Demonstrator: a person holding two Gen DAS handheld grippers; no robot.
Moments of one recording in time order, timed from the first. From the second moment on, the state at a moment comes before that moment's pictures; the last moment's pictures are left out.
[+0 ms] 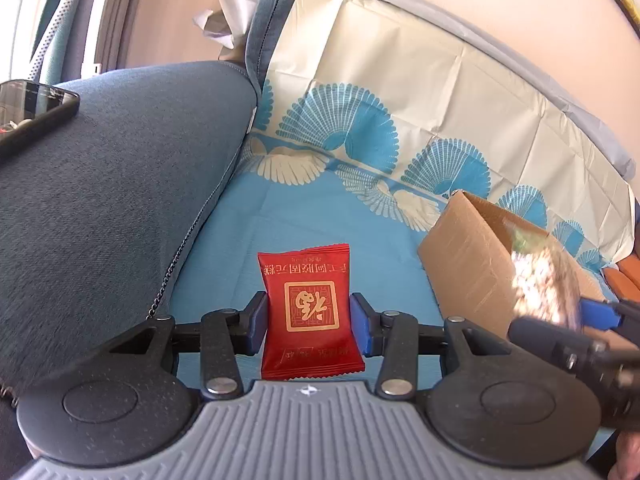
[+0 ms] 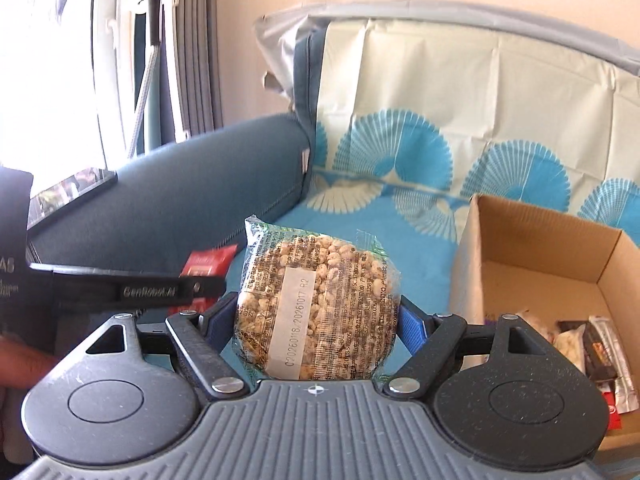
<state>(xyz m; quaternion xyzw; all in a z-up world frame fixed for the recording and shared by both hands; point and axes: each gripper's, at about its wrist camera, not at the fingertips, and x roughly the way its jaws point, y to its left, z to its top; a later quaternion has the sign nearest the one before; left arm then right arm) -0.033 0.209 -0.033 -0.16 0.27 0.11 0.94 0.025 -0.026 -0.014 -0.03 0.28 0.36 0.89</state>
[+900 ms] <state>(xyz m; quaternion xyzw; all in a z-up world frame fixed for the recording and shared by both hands) 0.037 0.081 0.032 -0.12 0.26 0.04 0.96 0.104 -0.179 -0.004 0.14 0.25 0.16 0.94</state>
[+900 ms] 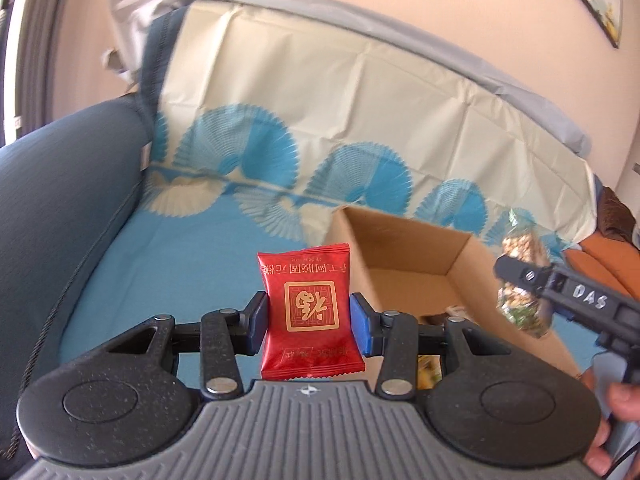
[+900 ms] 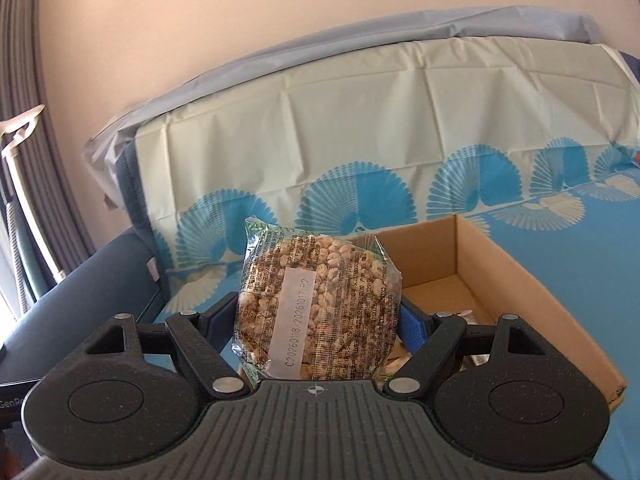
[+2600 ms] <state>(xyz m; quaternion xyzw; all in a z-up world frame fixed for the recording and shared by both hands) 0.004 -0.008 0.015 -0.10 0.37 0.02 0.93 0.041 -0.250 -0.014 0.06 0.36 0.07 0.93</state>
